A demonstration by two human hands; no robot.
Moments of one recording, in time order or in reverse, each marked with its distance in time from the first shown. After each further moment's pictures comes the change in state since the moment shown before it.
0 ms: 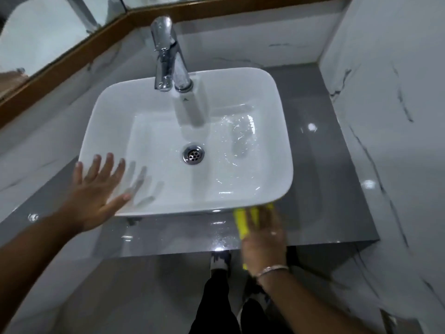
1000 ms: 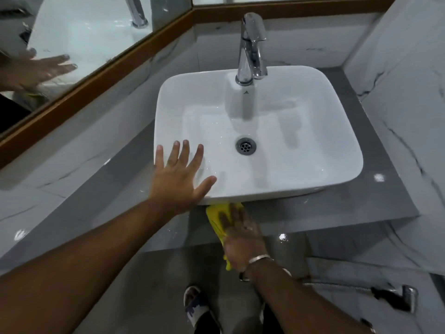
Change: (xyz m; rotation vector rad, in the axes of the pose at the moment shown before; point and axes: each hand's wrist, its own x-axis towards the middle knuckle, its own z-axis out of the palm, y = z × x) left_hand -0.002 -0.014 0.017 -0.072 0.288 0.138; right_hand -0.043 -0.198 0.057 -0.169 -0.256 -0.313
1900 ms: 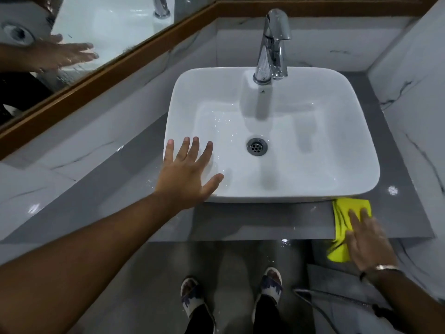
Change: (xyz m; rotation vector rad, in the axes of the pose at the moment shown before) left_hand 0.003 -0.003 0.002 0.001 0.014 -0.038; right_hand -0.074 0.241 -0.048 -0.063 0.108 0.452
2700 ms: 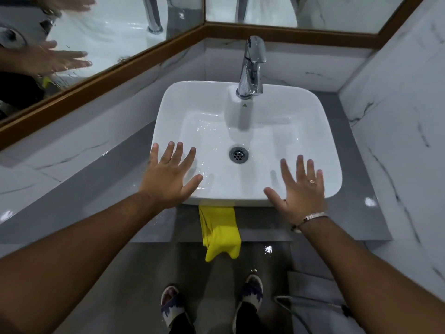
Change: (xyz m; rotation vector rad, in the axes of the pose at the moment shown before) left_hand -0.006 -0.003 -0.001 -0.039 0.000 0.013; right_hand 0.034 -0.138 -0.106 -0.069 0.244 -0.243
